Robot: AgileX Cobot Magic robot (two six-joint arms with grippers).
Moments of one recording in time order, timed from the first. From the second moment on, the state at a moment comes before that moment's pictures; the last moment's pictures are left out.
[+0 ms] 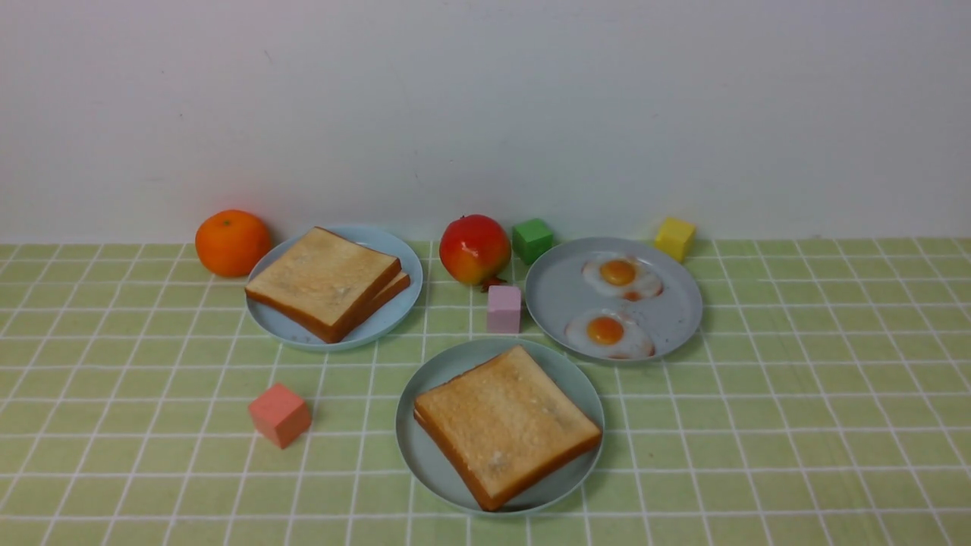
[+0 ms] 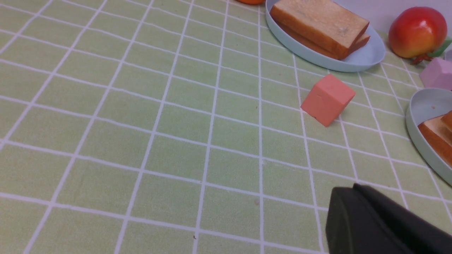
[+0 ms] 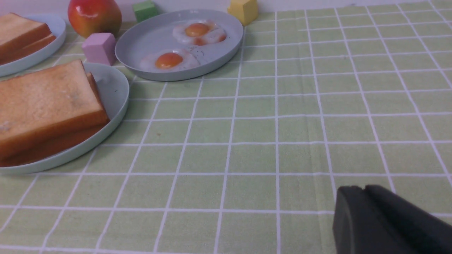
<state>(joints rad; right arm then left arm) 0.10 -0.01 0.02 0.09 0.39 0.00 -0.02 -0.01 0.03 -0.07 0.39 -0.25</state>
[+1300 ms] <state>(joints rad) 0.10 -0.01 0.02 0.09 0.39 0.00 -0.02 -0.01 0.03 -0.07 0.39 -0.25</state>
